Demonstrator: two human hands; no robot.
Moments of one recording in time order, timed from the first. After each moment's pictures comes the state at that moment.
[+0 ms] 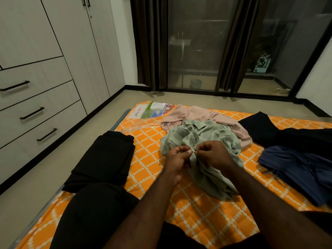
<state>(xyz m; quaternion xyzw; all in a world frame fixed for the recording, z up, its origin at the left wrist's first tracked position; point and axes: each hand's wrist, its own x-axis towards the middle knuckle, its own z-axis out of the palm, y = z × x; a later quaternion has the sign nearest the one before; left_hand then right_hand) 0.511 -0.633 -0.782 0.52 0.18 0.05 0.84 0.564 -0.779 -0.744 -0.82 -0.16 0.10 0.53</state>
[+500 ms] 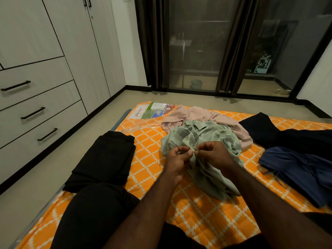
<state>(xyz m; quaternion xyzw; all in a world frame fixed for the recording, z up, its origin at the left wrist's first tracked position) 0.510 -0.633 -0.783 0.50 0.19 0.06 0.85 0.563 -0.780 -0.739 -0.78 -0.16 0.13 0.59</state>
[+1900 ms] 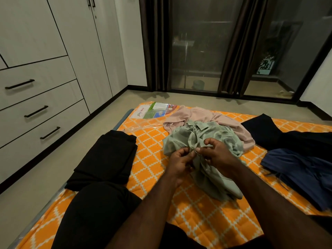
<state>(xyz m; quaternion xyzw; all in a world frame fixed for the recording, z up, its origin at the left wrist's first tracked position) 0.504 -0.633 -0.786 0.51 0.12 0.02 0.85 0.564 -0.777 -0.733 -0.71 -0.12 0.22 0.66</state>
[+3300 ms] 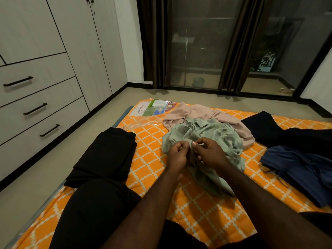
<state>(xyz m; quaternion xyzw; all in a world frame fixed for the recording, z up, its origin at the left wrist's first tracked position) 0.516 -0.637 -0.786 0.59 0.18 0.13 0.78 0.562 -0.760 -0.752 -0.82 -0.15 0.08 0.54</state>
